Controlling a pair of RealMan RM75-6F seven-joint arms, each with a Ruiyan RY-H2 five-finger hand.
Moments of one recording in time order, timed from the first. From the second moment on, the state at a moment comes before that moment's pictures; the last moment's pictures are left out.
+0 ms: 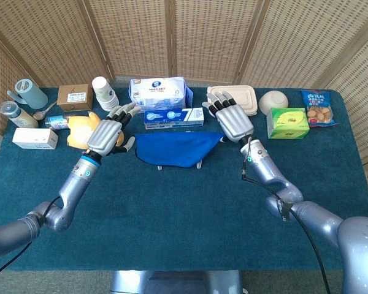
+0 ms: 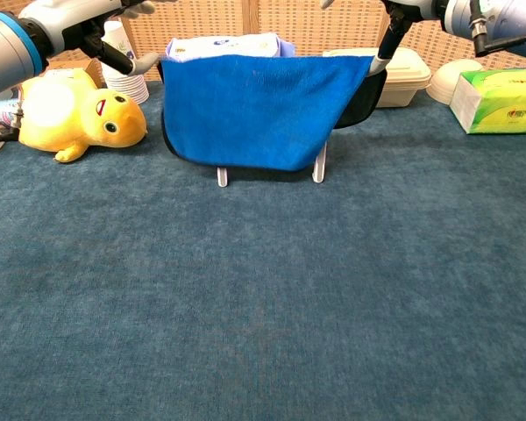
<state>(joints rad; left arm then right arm) -0.84 -1.53 -0.26 -1.19 1.29 0.97 -0.20 1.01 -1.56 0.27 -0.98 -1.28 0.84 0.02</state>
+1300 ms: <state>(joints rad) -0.48 -1.18 -0.21 -1.75 1.26 1.27 -0.19 0.76 -1.32 0.28 -1.32 -1.24 1.08 0.03</state>
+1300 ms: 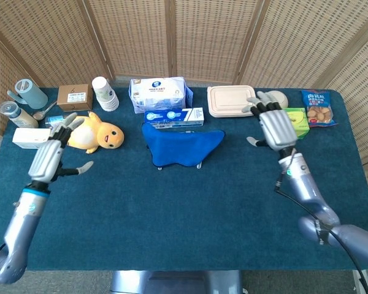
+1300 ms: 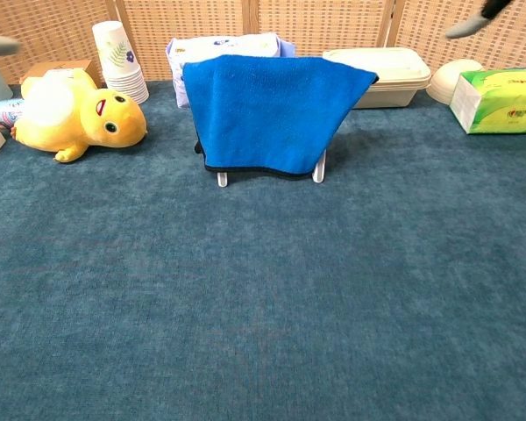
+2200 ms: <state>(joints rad) -0.16 -1.03 -0.02 -1.89 1.46 1.54 -0.08 0.42 -1.16 0.16 -1.63 -1.26 1.36 -0.04</state>
